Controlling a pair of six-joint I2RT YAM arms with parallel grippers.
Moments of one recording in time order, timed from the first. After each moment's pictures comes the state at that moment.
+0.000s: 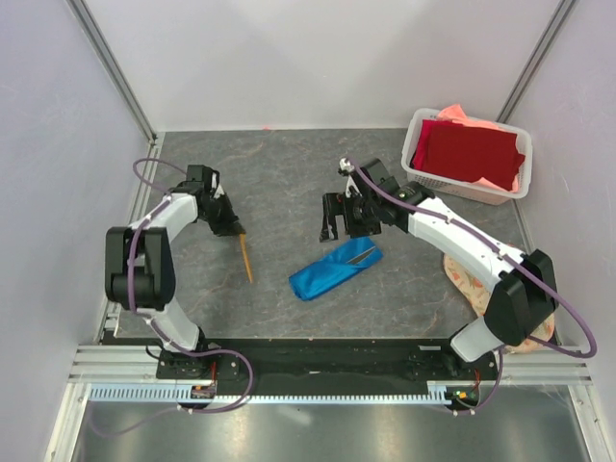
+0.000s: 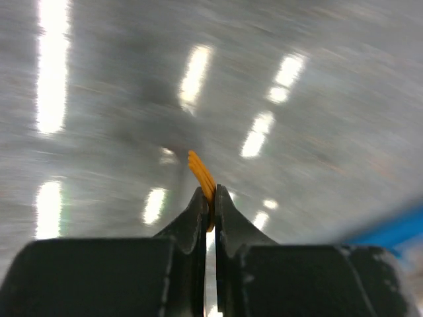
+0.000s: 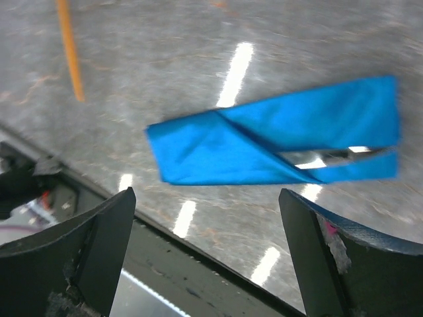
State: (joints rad) left arm -0.03 1.78 1.16 -0.61 0.18 -0.46; right arm 0.64 1.52 1.31 -0.72 -0.18 0.46
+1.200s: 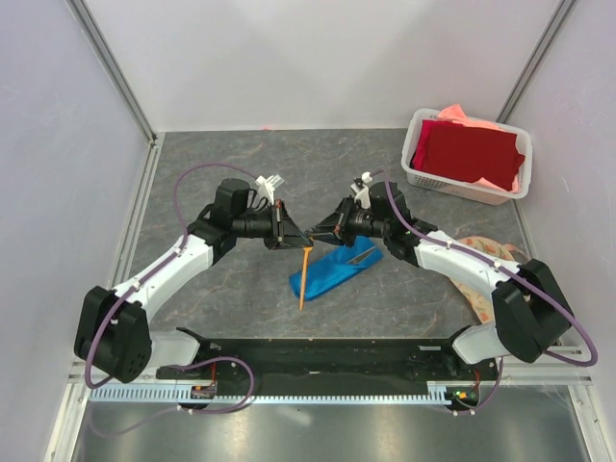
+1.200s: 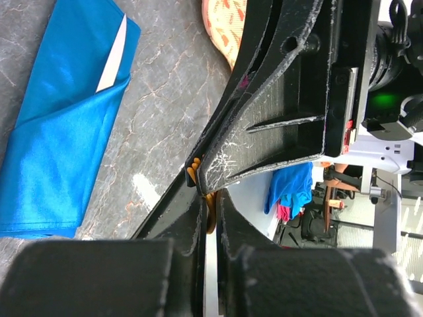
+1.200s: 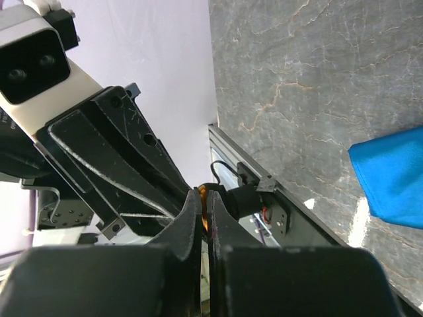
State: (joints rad) left arm -0.44 1.29 0.86 -0.12 0.82 -0.75; right arm 0.62 1.43 0.89 0.14 -0.55 1.28
